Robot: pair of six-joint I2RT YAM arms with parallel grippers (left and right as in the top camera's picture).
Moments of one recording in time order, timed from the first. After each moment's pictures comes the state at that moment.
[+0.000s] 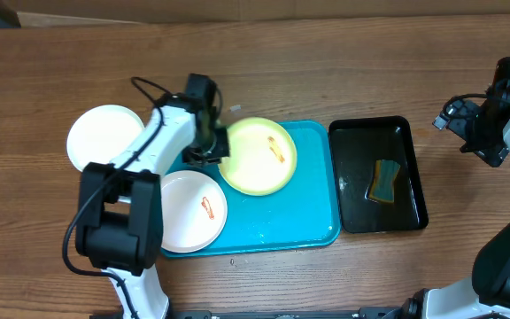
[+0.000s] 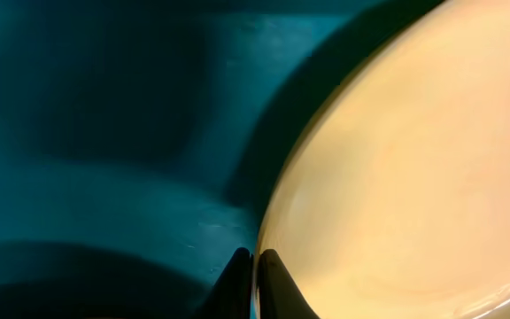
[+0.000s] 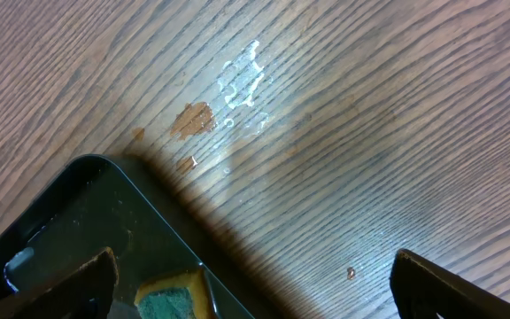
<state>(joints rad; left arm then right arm) -0.25 1.97 1.37 -0.88 0.14 -0.34 -0.30 1.72 1.42 -1.01 0.00 0.38</state>
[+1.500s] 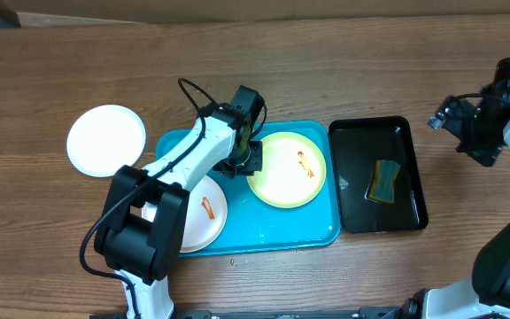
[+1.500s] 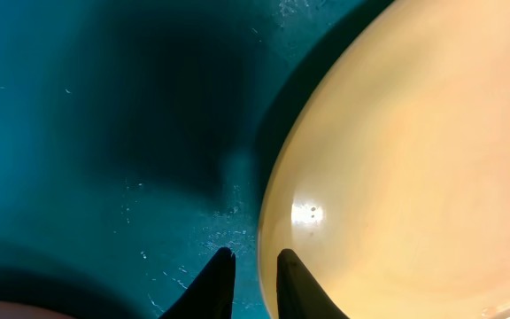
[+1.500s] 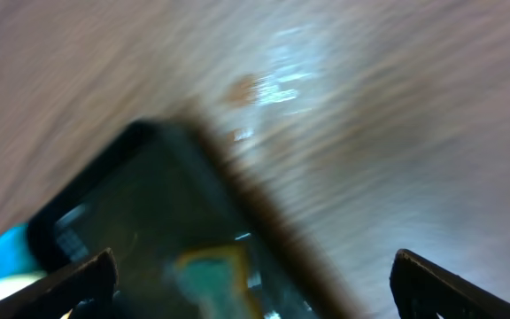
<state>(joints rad) -0.44 1.97 1.37 -0.88 0.08 -0.42 -0.30 1.72 1.42 -1.02 -0.18 0.33</state>
